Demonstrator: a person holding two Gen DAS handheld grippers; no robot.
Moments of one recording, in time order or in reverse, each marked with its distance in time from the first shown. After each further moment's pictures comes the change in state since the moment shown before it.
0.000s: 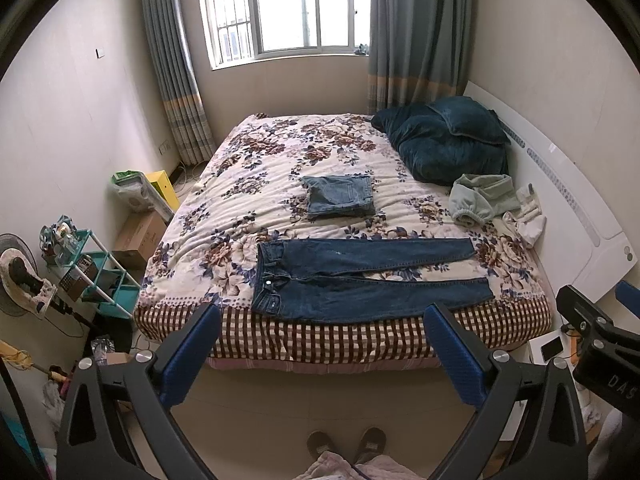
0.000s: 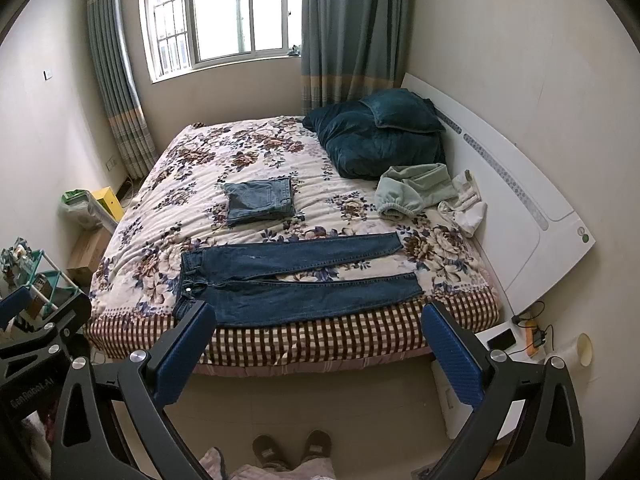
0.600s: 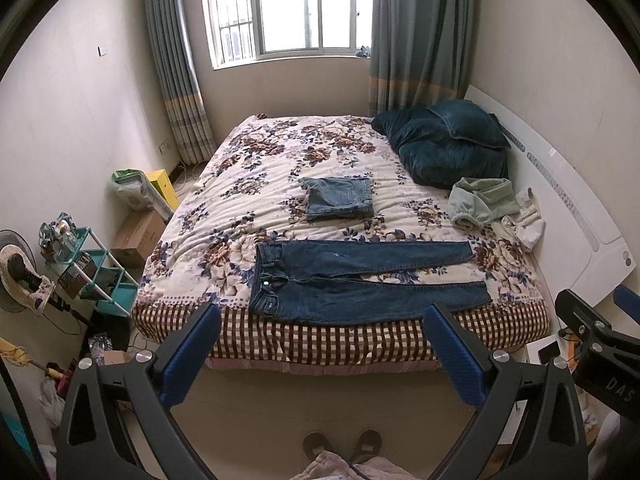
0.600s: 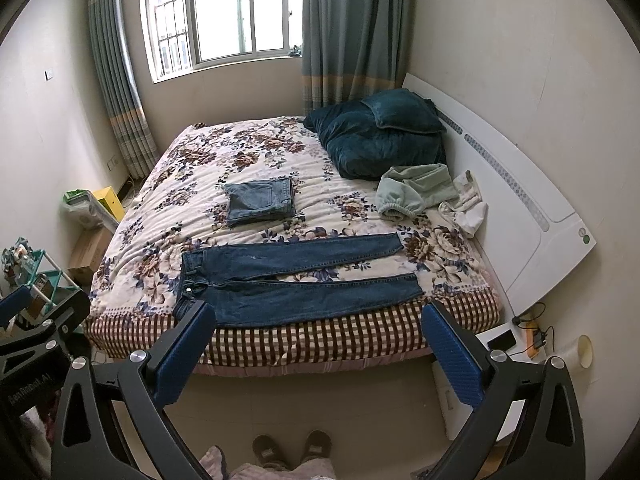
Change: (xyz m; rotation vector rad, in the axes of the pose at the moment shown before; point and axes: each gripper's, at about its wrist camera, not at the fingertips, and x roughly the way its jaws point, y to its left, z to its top) left arm 0.001 -0.002 0.004 -0.001 -0.001 -0.001; right arm -0.001 0.004 0.002 -0.001 0.002 0.002
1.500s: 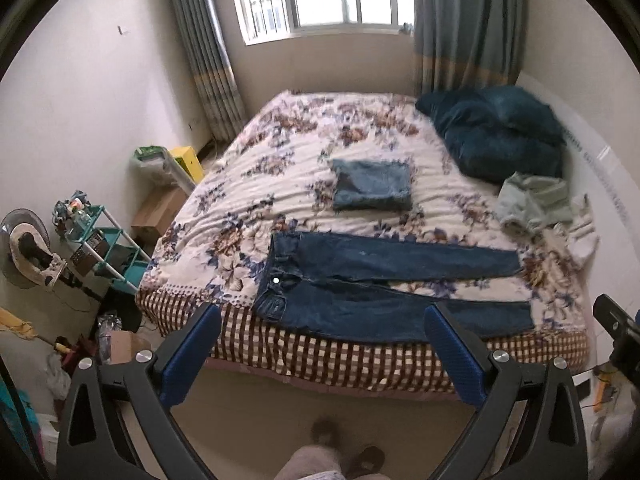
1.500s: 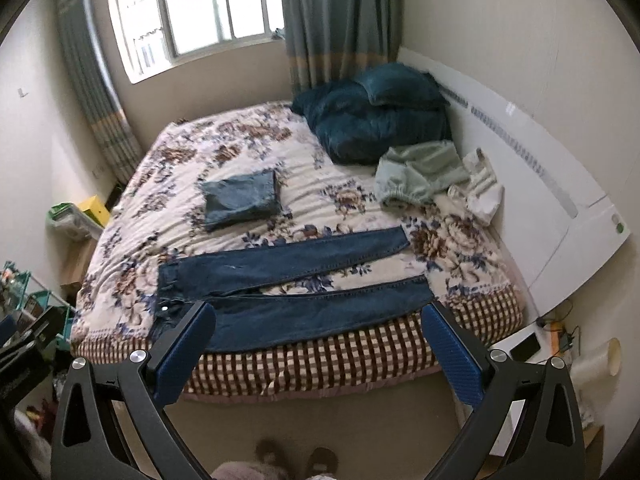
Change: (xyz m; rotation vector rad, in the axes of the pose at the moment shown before) left arm 0.161 -0.038 0.032 -0.081 0.074 0.153; right arm 0.202 -0.068 0.046 0.076 0.074 0.025
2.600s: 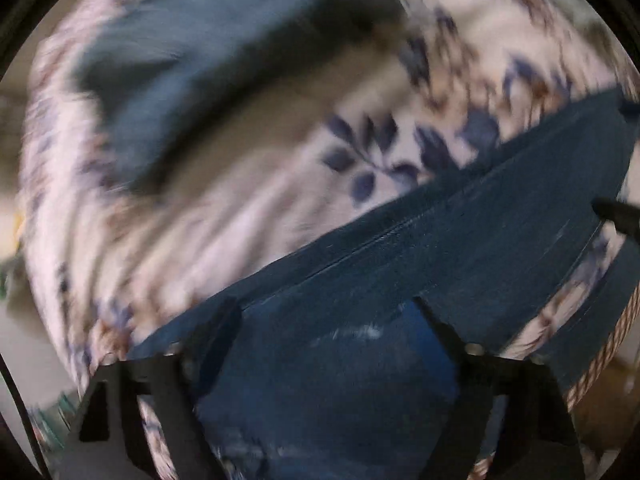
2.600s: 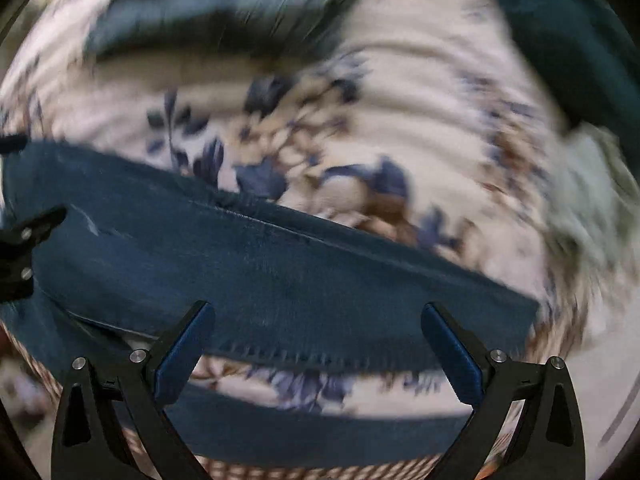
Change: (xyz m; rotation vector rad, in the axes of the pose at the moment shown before) left arm 0.670 -0.130 0.085 0.688 0.676 -0.204; right arm 0.773 0.139 0.112 -0.585 0.748 -0.013
